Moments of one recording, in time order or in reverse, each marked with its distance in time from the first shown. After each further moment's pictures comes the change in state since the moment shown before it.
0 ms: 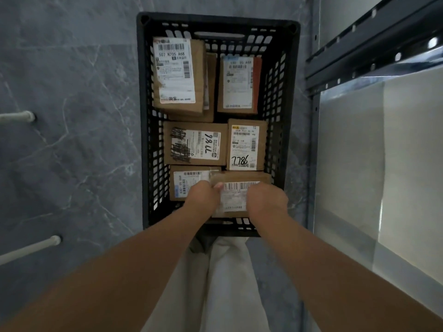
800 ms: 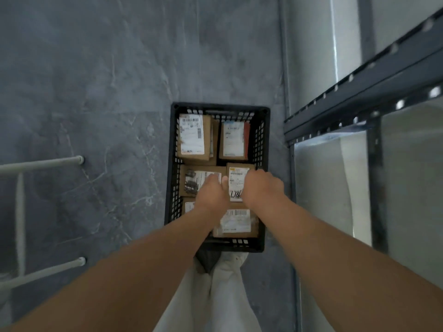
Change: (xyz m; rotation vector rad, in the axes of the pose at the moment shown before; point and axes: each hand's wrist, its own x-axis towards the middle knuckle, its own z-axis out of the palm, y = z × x) left_hand -0.126 0.093 -0.090 -0.069 0.265 0.338; right_hand -0.099 -0.009 -0.150 0.016 0.212 -0.058
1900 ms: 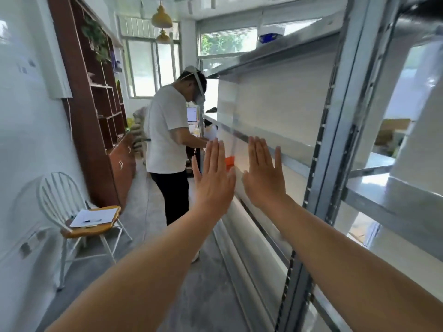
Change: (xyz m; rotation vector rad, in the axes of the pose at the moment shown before) left_hand -0.460 0.460 -0.516 0.342 1.188 1.095; right_hand -0.587 0.003 -0.538 -0.060 1.633 0.045
